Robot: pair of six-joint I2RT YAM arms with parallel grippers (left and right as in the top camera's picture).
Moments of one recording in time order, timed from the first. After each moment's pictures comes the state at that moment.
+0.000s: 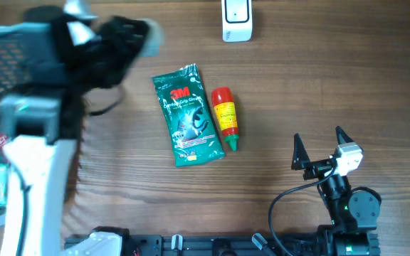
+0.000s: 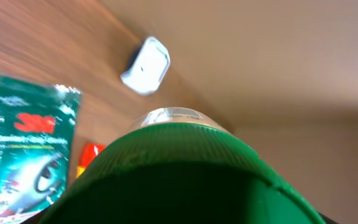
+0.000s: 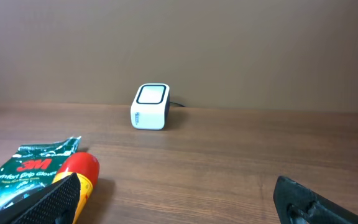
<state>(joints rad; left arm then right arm) -0.17 1.37 1.64 -0.85 0.37 -0.91 0.00 0.01 0.01 0.01 -0.18 0.04</state>
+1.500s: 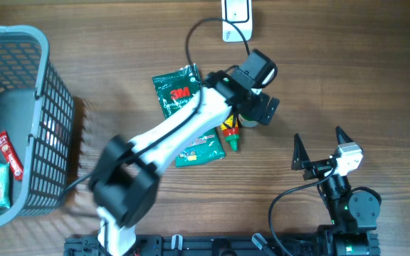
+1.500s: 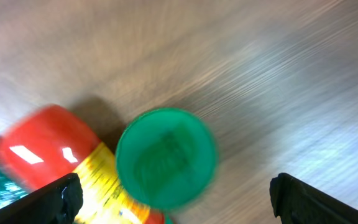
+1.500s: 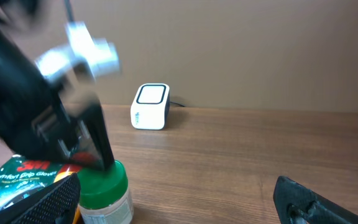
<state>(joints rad) -0.76 1.94 1.64 -0.75 0.05 -0.24 0.00 0.01 0.01 0.01 -0.18 0.04</state>
